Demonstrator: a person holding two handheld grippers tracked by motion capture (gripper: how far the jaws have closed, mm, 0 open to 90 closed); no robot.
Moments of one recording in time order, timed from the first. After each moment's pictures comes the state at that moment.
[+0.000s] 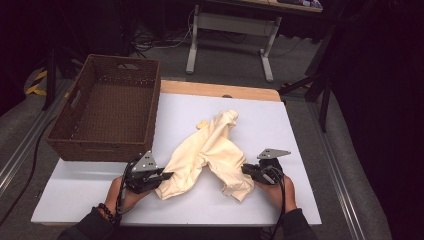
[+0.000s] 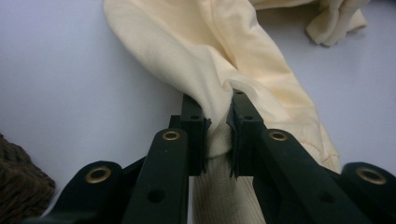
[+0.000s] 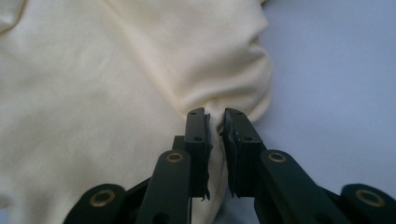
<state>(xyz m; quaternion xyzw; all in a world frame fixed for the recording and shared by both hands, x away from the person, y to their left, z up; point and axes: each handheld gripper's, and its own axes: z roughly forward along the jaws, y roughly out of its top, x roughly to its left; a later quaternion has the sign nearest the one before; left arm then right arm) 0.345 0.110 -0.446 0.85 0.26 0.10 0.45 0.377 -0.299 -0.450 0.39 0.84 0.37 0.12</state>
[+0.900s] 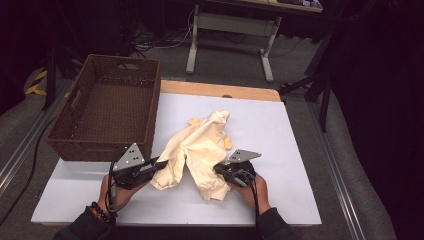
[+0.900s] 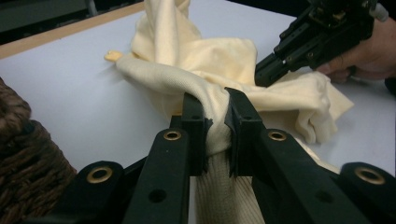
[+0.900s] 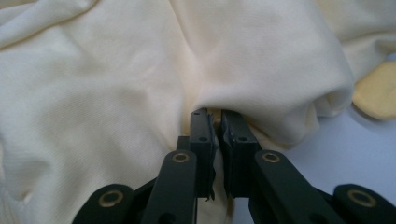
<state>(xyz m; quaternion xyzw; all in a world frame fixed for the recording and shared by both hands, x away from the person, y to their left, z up) 0.337 0.129 -0.413 0.79 0.26 0.15 0.53 0.372 -0.216 -0.452 0.31 0.85 0.40 0.14</state>
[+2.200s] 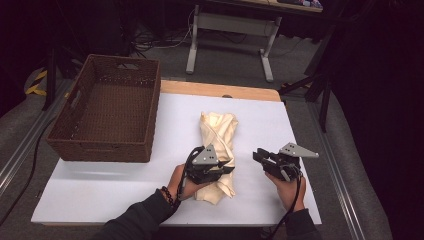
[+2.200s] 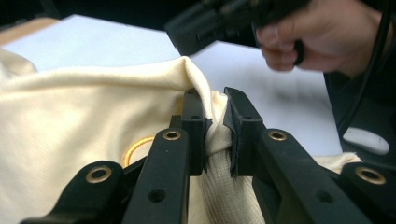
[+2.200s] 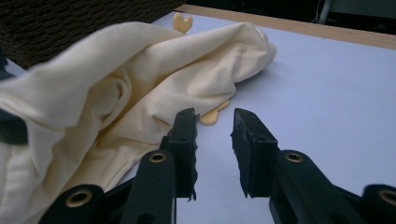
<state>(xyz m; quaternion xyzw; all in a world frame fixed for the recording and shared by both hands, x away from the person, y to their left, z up) 0.366 -0.039 -0.423 0.82 0.13 0.05 0.55 0.362 -0.324 -0.406 0.40 0.75 0.48 0.21</state>
